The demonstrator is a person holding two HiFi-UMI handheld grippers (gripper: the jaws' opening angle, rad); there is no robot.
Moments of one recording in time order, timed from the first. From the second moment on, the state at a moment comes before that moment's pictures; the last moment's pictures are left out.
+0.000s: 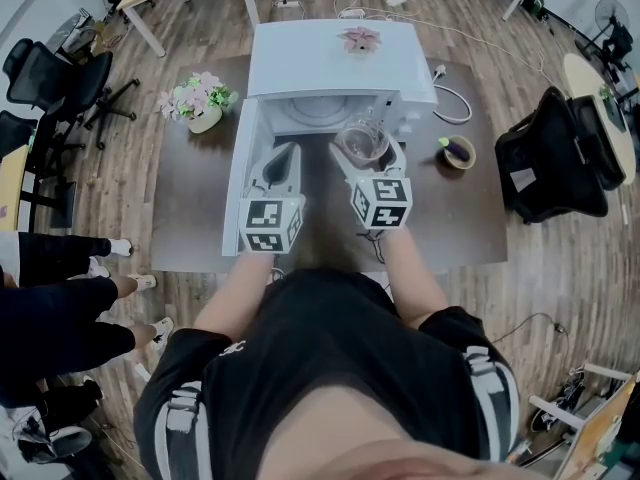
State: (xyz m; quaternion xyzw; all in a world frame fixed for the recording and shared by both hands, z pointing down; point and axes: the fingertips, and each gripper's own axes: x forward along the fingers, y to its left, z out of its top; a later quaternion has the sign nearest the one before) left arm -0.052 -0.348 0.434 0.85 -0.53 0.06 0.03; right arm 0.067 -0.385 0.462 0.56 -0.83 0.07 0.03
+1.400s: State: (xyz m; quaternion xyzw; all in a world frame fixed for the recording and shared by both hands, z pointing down) left arm -0.045 -0.346 0.436 0.85 -0.53 0.05 0.02; right arm 0.070 -0.380 0.464 0.55 -0.83 0.07 0.02
